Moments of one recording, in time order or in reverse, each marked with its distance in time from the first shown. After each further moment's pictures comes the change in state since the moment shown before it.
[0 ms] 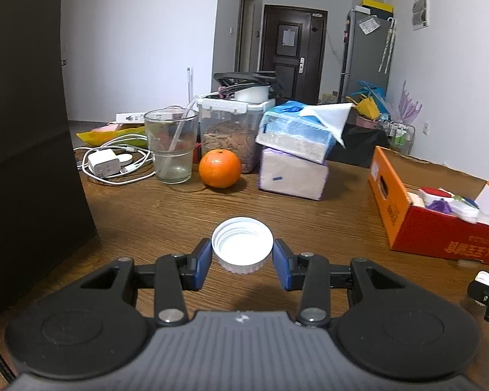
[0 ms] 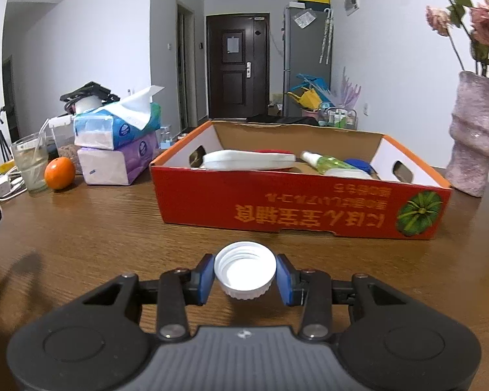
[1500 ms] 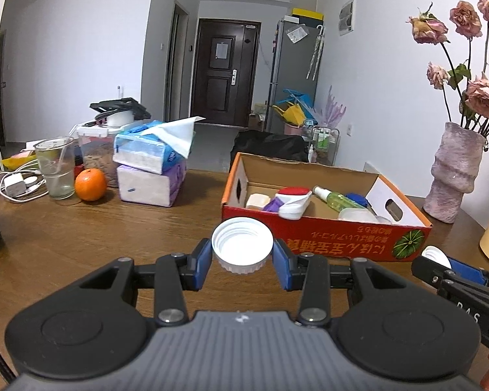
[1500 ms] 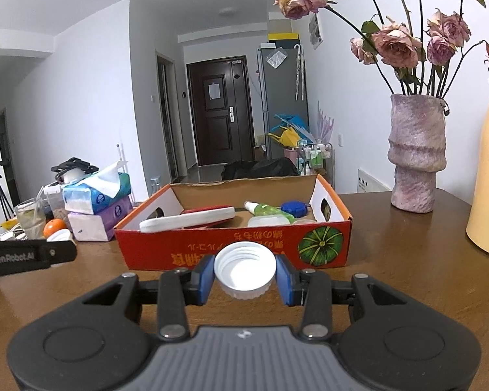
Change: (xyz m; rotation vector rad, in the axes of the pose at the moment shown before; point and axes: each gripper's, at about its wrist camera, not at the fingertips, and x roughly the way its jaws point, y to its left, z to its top) left arm -0.061 -0.152 -0.014 0.075 -0.051 -0.222; right arm -0.083 -0.095 0.004 0.096 -0.174 -0.001
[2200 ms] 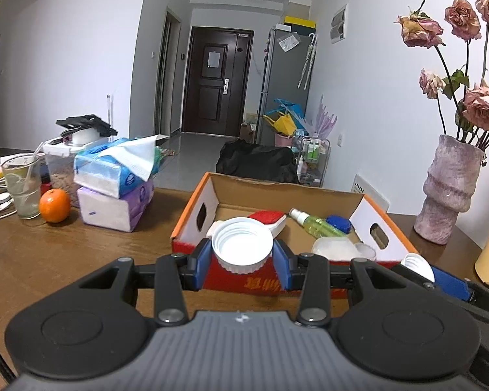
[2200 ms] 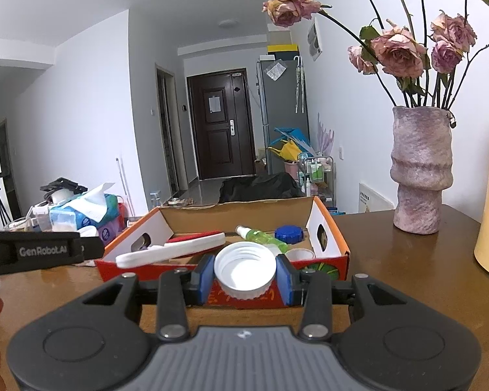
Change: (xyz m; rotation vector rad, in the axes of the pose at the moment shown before) left arm 0.041 -0.046 0.027 -0.003 -0.038 -0.025; right arm 0.033 -0.020 0.023 0.007 -0.052 0.008
